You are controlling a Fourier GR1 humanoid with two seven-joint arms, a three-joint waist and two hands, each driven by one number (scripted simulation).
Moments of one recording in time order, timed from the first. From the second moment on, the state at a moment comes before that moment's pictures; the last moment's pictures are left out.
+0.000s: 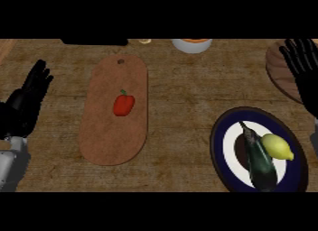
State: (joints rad) left arm -0.24 0.40 0.01 -1.44 0.18 0.12 0.08; right arm -0.38 -0.52 0.04 -1.38 -0.42 0.05 -0.20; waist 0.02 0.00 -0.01
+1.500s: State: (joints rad) left arm -0.22 0.40 0.15 -1.51 0.24 0.11 -0.01; right arm 0.26 -1.06 -0.25 -1.87 -0.04 0.43 -0.76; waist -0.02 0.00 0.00
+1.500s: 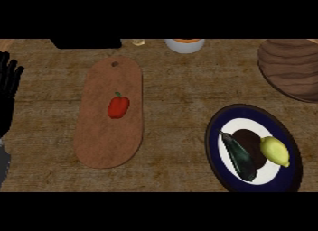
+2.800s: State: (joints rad) left arm -0.25 0.37 0.16 -1.46 0.20 0.06 -0.05; right arm 0.11 -1.11 0.06 -1.66 0.49 0.33 -0.81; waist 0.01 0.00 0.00
